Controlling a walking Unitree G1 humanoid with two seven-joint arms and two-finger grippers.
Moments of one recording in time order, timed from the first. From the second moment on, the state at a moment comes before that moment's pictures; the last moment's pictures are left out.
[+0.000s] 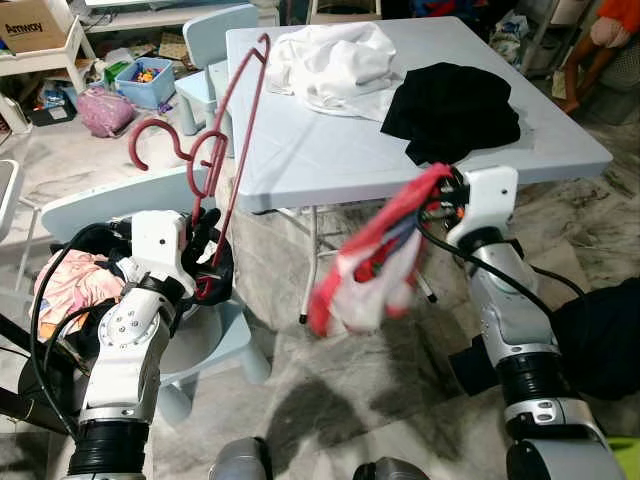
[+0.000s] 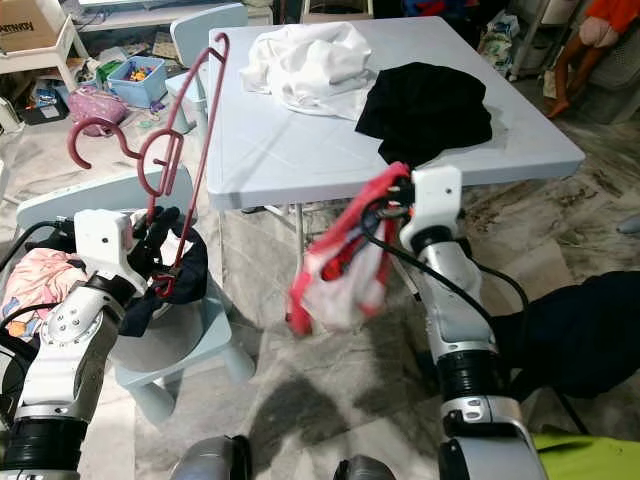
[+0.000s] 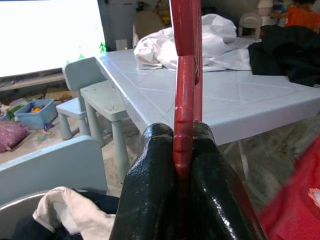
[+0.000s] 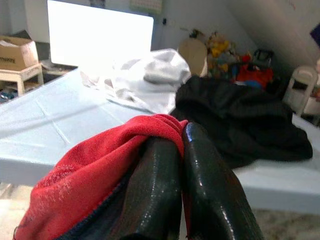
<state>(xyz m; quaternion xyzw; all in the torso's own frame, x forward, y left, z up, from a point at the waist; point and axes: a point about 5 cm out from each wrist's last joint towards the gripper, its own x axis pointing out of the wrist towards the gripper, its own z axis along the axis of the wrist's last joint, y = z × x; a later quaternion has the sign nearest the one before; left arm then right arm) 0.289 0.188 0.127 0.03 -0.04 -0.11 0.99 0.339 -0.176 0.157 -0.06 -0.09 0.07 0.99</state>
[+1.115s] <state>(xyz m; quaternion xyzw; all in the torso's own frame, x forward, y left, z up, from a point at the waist) 0.301 0.177 0.137 0.01 -0.06 -0.11 0.99 0.345 -0.172 0.173 -0.06 -0.11 0.10 0.99</state>
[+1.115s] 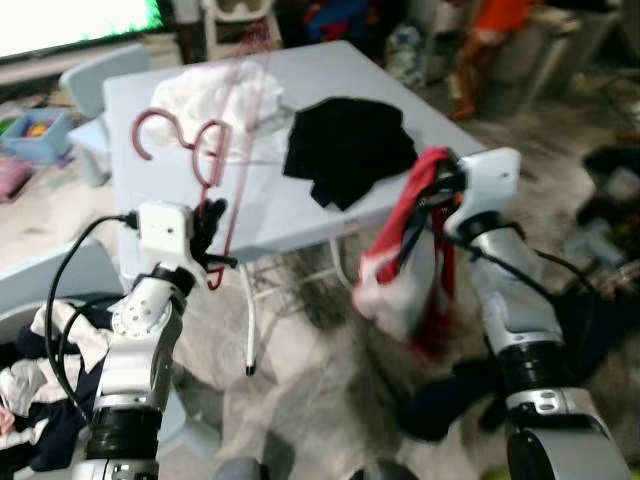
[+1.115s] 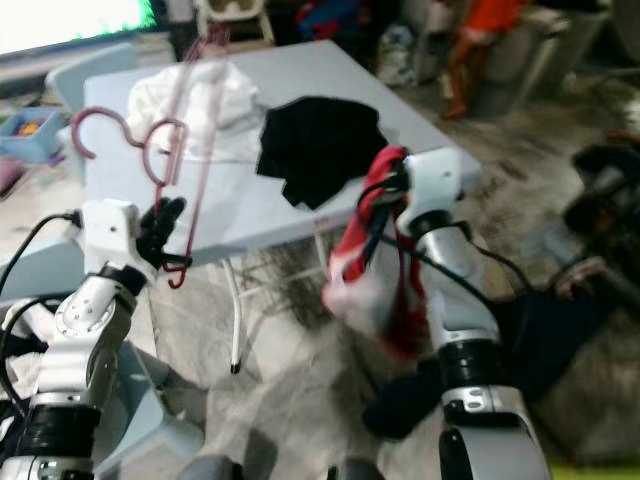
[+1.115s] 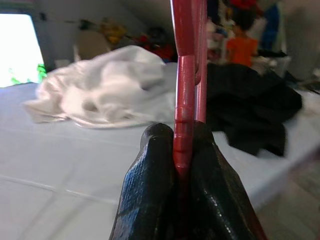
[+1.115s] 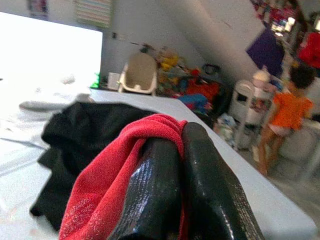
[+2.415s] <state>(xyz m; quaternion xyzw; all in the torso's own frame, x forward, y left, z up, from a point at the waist) 0.297 0.180 0.134 0.03 -0.05 -0.06 1.00 0.419 -0.122 0.256 -0.04 -0.07 0.16 0.98</state>
